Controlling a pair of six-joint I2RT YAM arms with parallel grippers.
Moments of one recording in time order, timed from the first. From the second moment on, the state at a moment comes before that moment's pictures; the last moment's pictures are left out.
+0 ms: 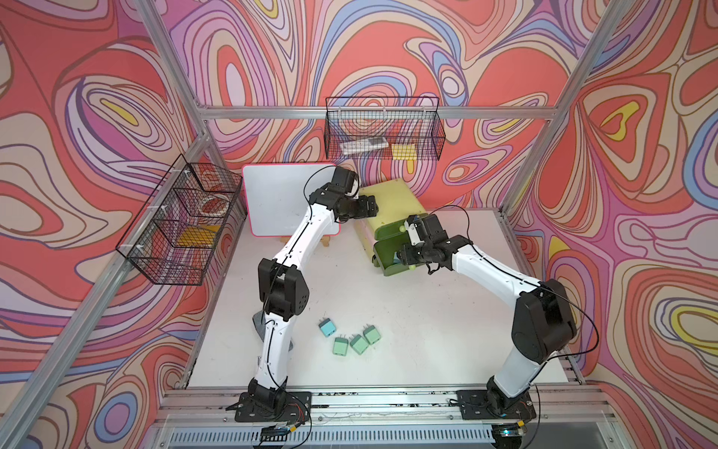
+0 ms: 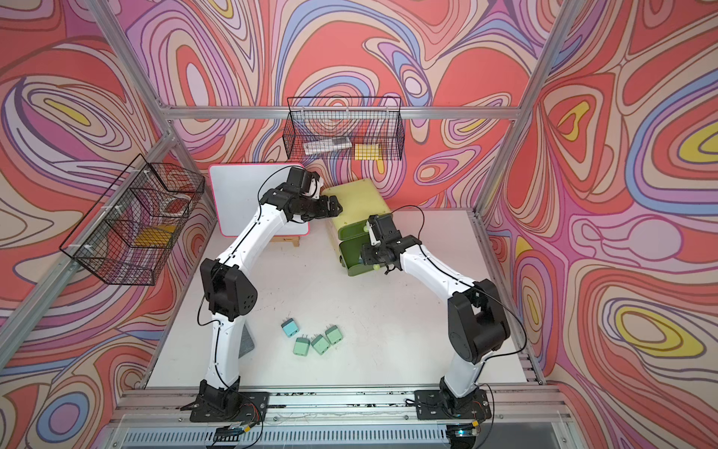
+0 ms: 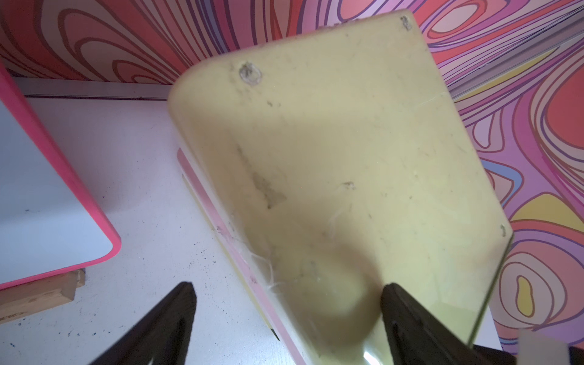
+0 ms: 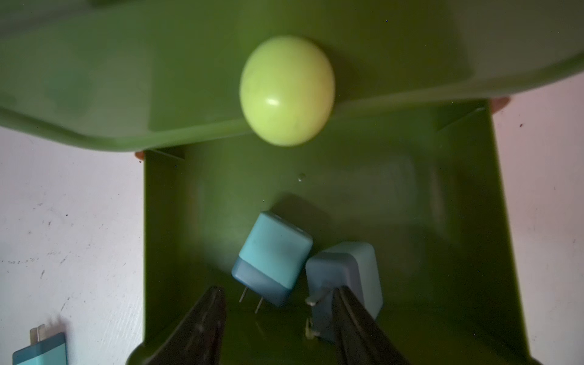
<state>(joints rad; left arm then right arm) -0.37 2.23 2.32 -0.86 0.23 -0.39 0.45 1.75 1.38 -0.52 -0.03 0.20</state>
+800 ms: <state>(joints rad) -0.37 2.23 2.32 -0.86 0.22 -0.39 0.45 1.70 1.39 -0.47 -0.09 0.19</state>
